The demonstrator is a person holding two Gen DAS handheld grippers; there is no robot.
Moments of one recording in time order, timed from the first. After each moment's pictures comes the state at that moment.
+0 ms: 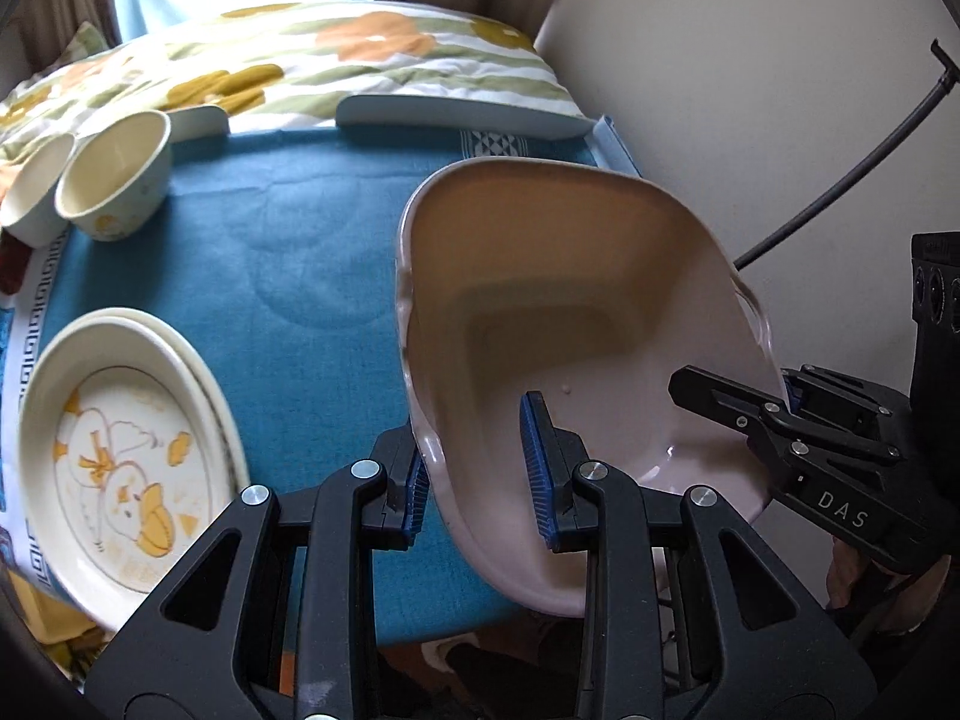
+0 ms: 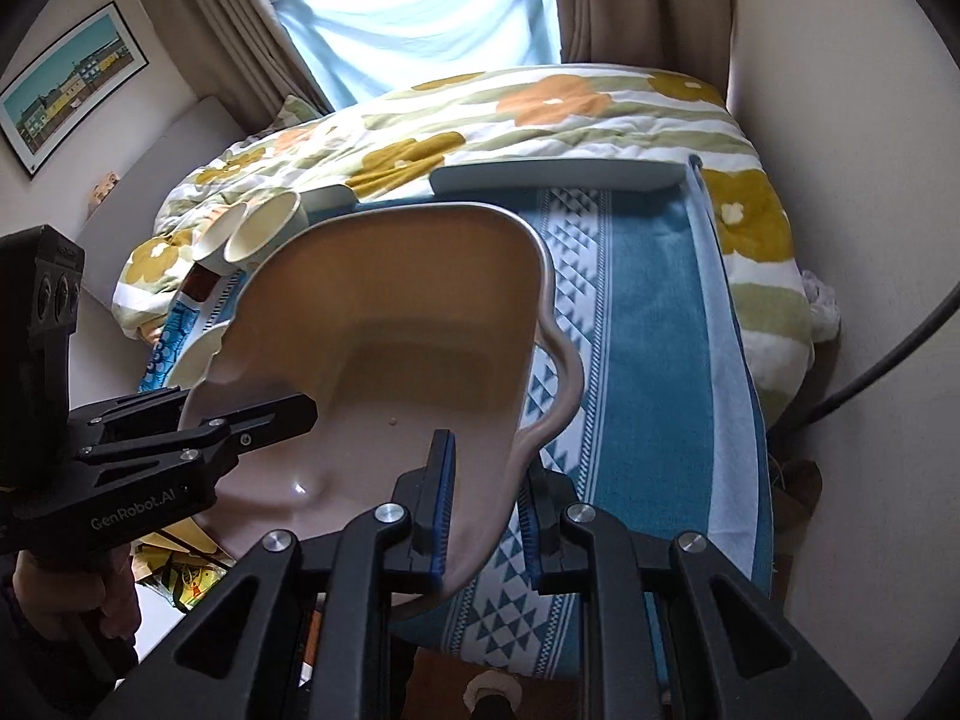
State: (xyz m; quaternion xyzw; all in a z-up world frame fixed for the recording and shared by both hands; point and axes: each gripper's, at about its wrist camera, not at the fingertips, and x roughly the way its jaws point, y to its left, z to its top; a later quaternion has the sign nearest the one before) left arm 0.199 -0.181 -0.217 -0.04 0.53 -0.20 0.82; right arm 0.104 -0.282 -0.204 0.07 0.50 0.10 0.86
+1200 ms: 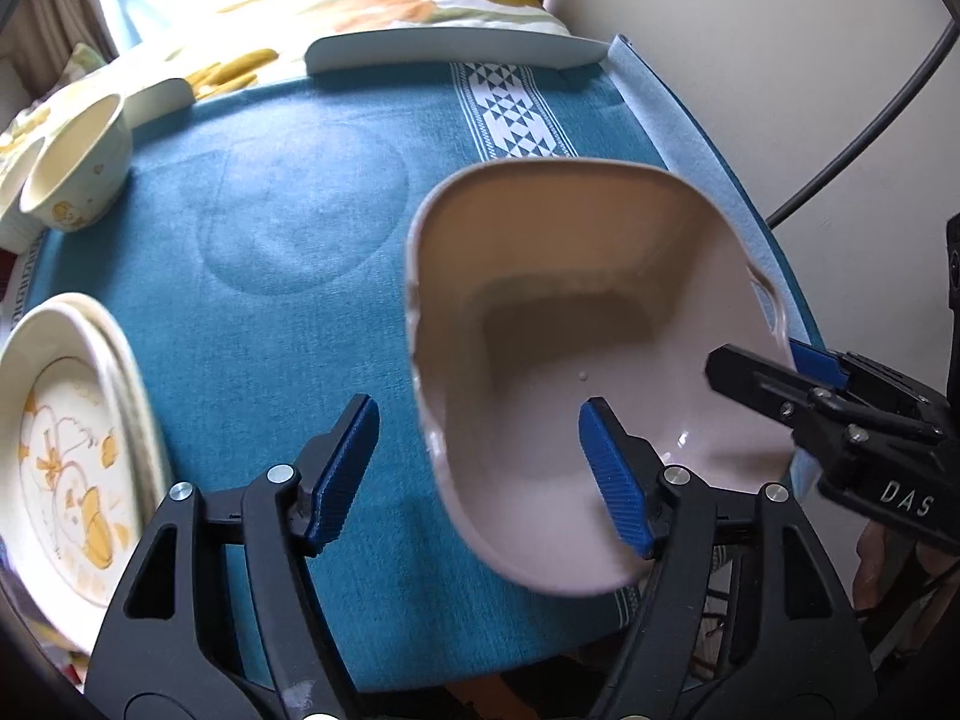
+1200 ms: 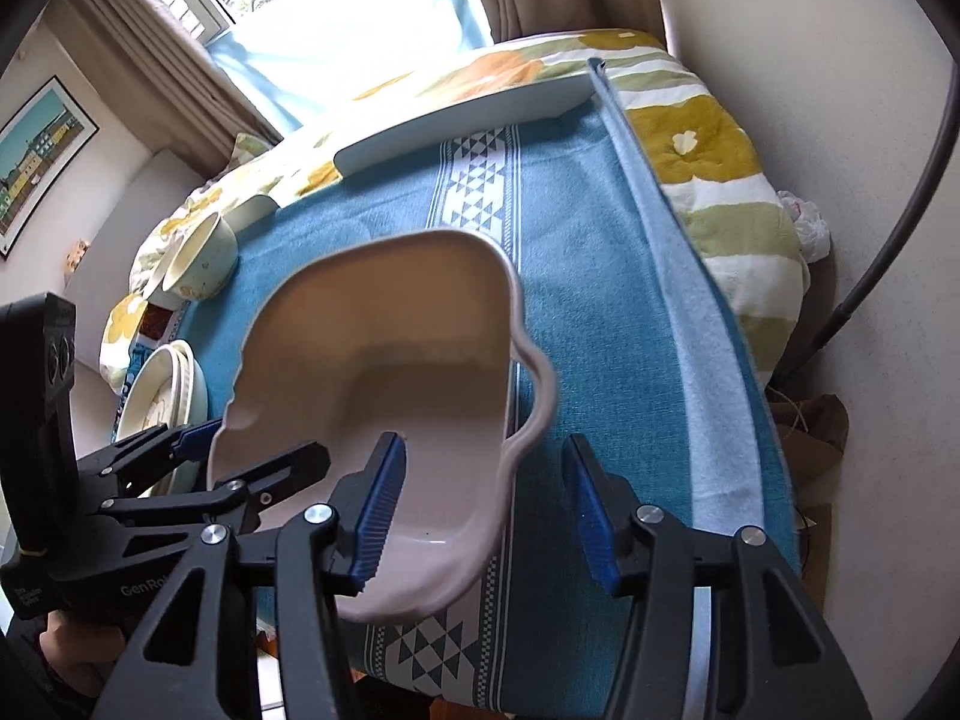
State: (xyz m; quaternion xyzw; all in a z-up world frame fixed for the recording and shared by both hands) left arm 0.202 -0.209 -0.263 0.01 0.54 -0.17 0.82; right arm 0.098 -0.326 -0.255 0.15 0.50 0.06 0.85
